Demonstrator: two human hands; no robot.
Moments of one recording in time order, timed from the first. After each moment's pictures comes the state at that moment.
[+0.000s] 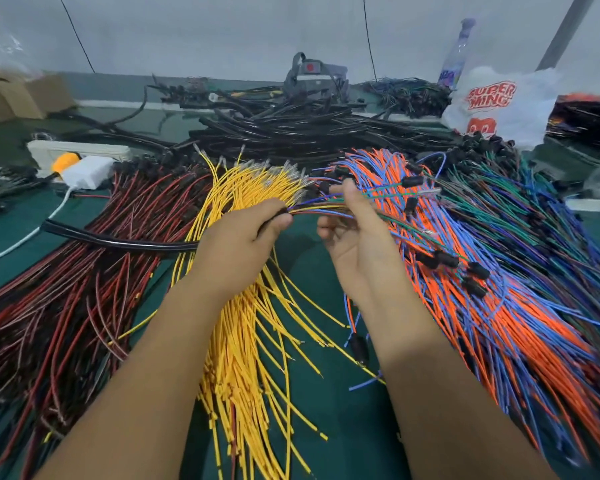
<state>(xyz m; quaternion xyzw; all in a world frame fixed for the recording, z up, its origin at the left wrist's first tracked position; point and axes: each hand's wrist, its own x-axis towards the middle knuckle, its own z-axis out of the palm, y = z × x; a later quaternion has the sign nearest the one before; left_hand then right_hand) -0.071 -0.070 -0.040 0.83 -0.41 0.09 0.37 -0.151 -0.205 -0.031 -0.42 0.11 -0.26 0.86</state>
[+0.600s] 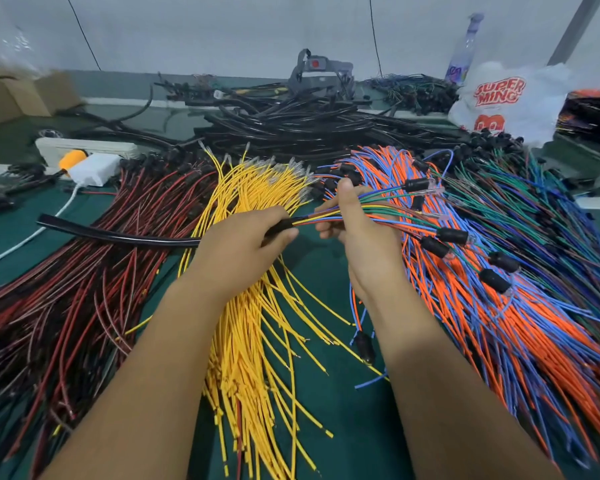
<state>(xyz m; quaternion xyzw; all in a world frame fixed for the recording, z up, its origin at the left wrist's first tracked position) -0.070 -0.063 -0.041 0.86 -0.43 0.12 0.26 -0.144 -0.207 -0.042 -0.59 0.11 -0.36 0.71</state>
